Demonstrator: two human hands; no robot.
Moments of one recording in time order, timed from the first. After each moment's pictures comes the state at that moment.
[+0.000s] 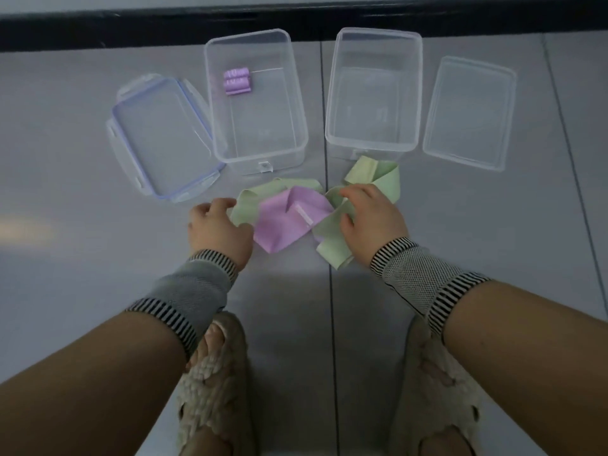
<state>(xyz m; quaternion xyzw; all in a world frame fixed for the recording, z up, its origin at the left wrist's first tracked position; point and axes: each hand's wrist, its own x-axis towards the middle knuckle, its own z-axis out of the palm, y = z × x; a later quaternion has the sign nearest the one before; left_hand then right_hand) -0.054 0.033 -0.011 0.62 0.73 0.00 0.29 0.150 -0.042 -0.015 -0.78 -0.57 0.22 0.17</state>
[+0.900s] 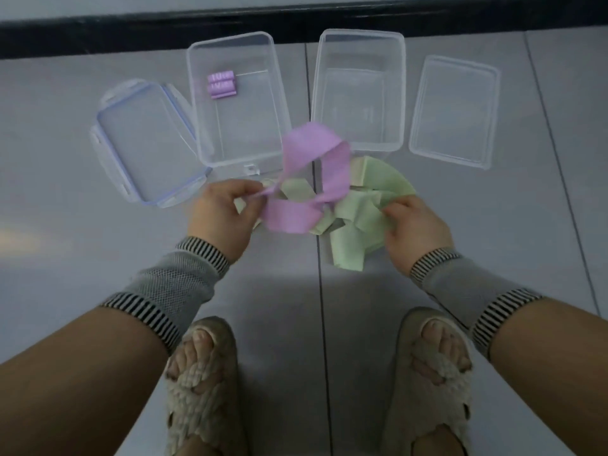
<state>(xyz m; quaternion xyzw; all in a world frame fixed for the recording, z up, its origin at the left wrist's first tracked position) -0.027 0.040 0.017 0.76 0.55 0.18 0.30 0.204 -0.079 -0.010 -0.84 -0.49 0.24 0.05</state>
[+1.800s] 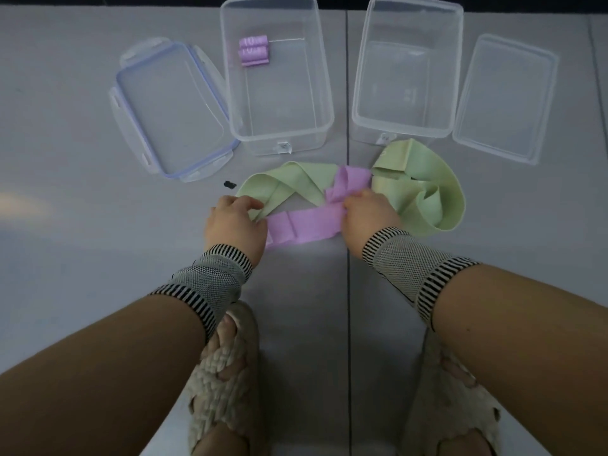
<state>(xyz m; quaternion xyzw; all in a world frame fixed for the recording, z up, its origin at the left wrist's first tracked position) -0.069 0.031 -0.043 0.68 0.68 0.02 0.27 0.119 -0.017 -0.041 -0.77 -0.58 0.25 -0.07</state>
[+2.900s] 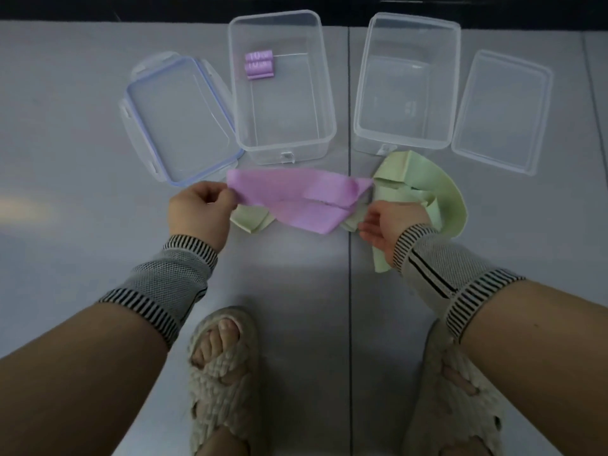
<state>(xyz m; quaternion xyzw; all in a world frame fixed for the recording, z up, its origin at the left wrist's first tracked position) -0.089 0.056 -0.004 0.51 0.73 0.24 0.38 0.140 -0.016 -0.032 -0.75 0.00 0.54 0.37</state>
